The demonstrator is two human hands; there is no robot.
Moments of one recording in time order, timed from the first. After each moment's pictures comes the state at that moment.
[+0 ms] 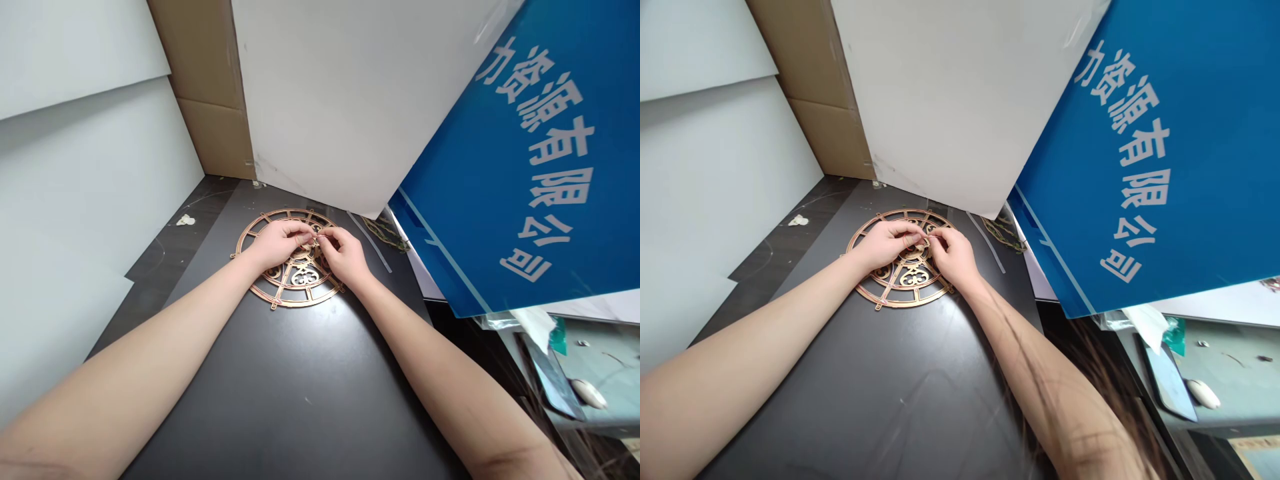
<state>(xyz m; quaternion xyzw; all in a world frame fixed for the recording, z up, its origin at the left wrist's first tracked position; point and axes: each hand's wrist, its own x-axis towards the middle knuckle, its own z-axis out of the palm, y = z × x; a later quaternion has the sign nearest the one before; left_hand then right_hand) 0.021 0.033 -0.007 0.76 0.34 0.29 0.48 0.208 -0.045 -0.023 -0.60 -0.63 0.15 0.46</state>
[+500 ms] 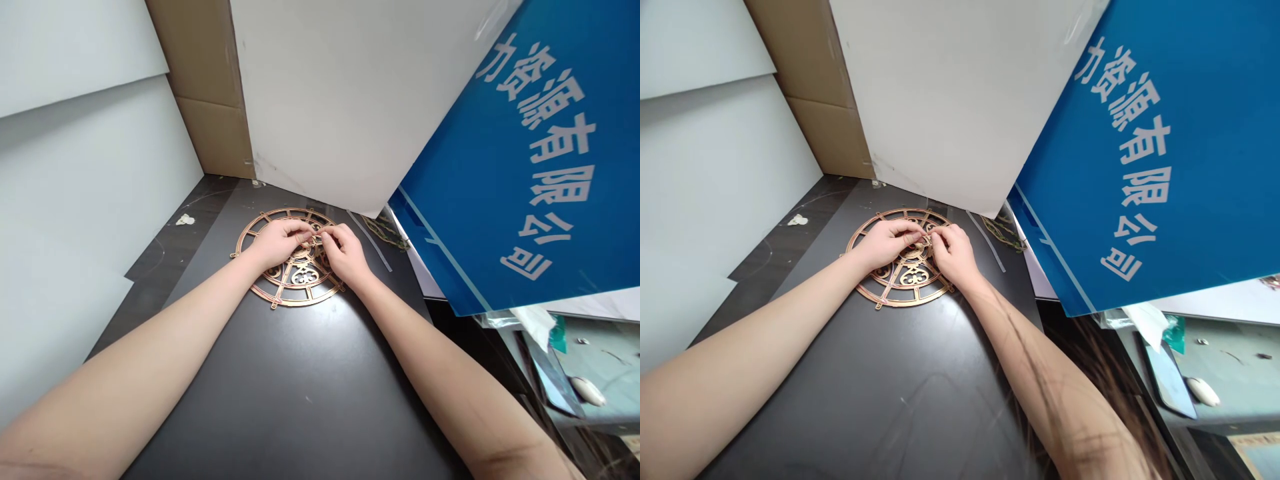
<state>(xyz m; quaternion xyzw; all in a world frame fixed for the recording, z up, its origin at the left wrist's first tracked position) 0.020 0.032 -0.003 0.78 0.36 0.28 0.43 0.209 -0.047 -0.019 -0.60 -0.64 0.14 0.46</state>
